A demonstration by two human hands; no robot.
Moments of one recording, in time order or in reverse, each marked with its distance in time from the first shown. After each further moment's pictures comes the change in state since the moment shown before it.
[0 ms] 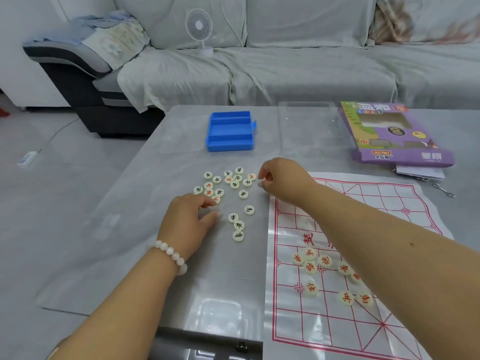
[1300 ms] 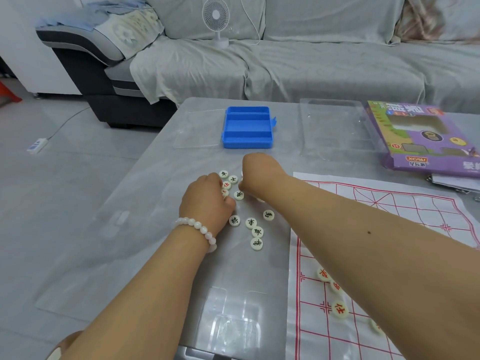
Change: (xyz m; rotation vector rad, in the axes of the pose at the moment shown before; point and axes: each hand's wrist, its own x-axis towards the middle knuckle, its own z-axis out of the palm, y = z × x) left_hand 0.047 0.003 0.012 0.219 0.049 -0.134; right_hand 0.051 -0.073 0.026 -0.206 -0.106 0.004
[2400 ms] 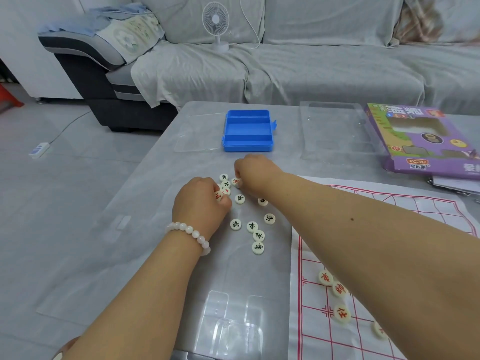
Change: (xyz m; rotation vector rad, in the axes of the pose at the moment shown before) left_hand 0.000 -0.006 -0.008 -0.046 0.115 -0.007; right_hand 0.018 0.005 0.007 -0.051 0.016 -0.129
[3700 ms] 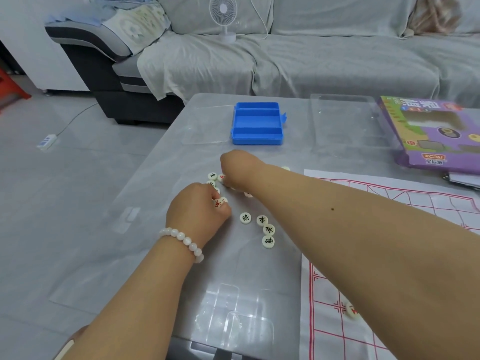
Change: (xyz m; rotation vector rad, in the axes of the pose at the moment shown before) left_hand -0.020 -0.015 -0.017 0.021 -0.096 -0.031; right_hand 0.011 -0.048 -0.009 -0.003 -0.080 -0.071
